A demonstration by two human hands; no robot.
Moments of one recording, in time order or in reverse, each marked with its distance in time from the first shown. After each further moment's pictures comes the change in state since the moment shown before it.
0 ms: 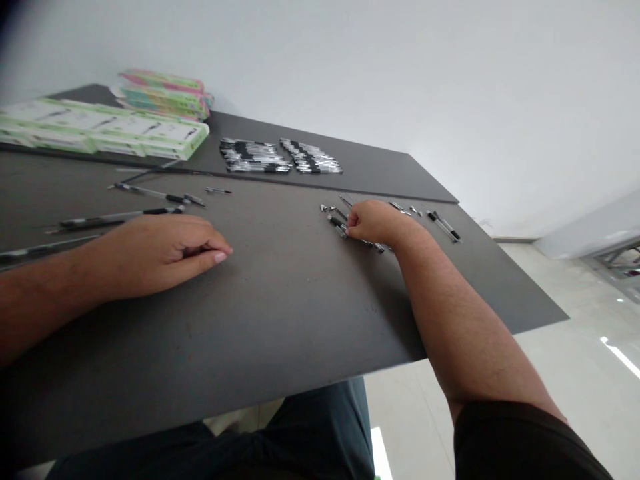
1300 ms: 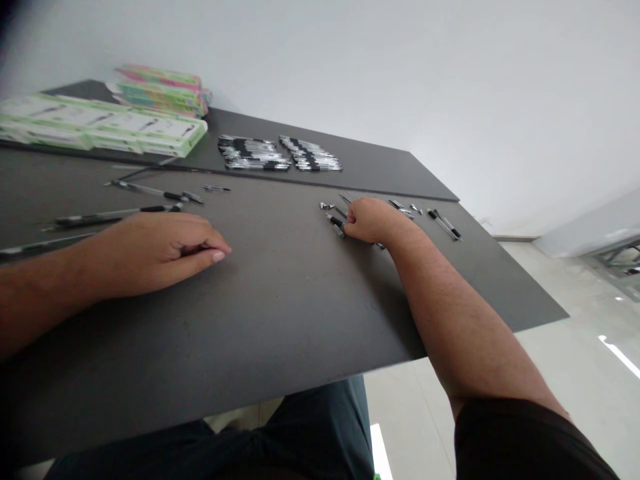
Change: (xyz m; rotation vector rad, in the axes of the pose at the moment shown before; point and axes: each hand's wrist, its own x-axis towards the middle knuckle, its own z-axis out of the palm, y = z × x) left_hand 0.000 -0.004 0.003 0.011 -0.036 0.010; right_hand -0.001 -0.013 -0.001 -0.148 -0.007 -0.005
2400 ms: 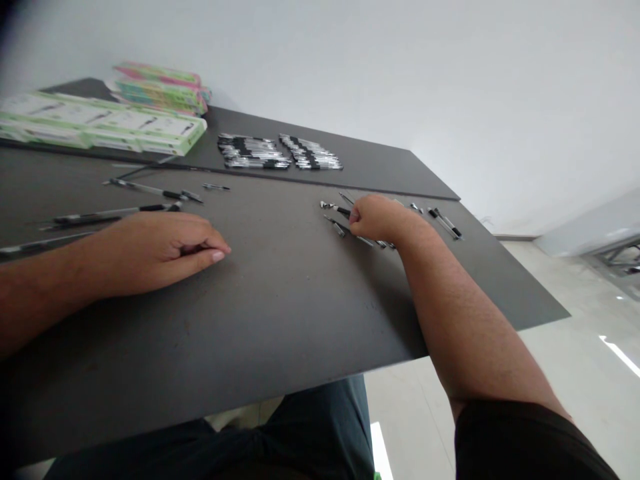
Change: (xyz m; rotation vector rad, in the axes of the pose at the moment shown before) left_hand 0.000 0.000 -0.001 -0.009 -0.014 -0.007; right_hand -0.009 0.007 -0.009 0.053 -0.053 0.009
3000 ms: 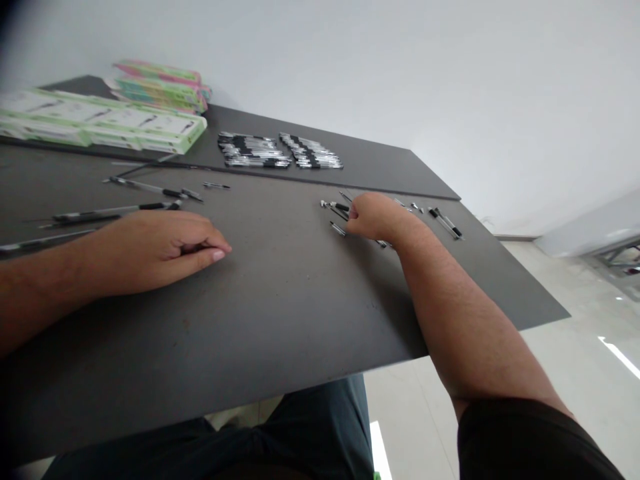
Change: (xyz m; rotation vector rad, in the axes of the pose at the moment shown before) left_hand 0.001 -0.004 0.002 -0.032 0.042 0.011; right_hand -0.004 -0.012 -0.003 0.009 0.076 0.031
